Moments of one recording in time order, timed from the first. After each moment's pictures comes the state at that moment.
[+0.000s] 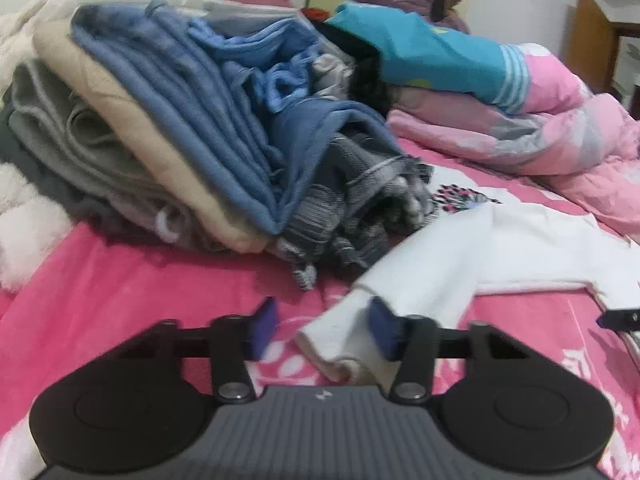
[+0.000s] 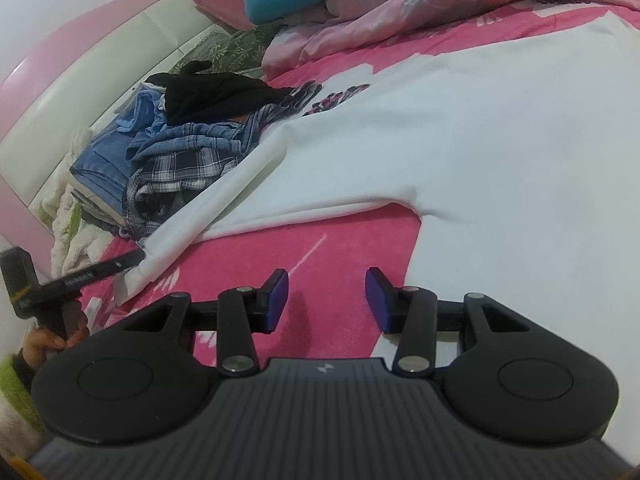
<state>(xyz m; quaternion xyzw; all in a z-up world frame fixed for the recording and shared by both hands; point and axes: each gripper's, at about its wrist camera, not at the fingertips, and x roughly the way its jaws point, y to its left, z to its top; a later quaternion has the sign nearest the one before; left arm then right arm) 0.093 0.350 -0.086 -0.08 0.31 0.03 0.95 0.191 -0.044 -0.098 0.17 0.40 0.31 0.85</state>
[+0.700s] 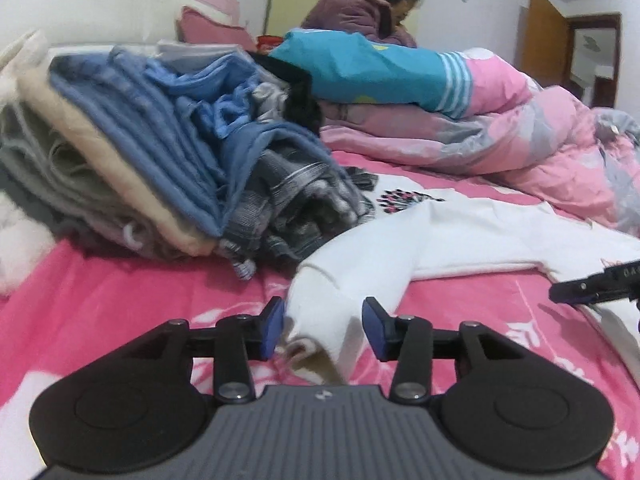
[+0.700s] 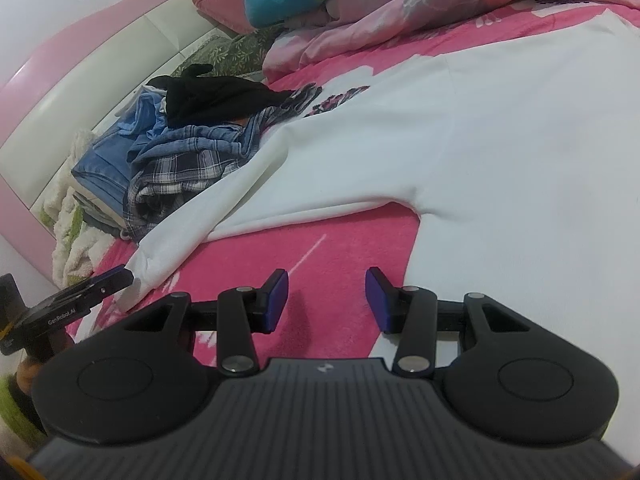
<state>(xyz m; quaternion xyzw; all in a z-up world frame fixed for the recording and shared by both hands) 0.056 0.323 -0.079 -0.07 0.27 -0.01 0.96 0.189 -0.044 -0.100 0.17 0.39 0.31 0.85</state>
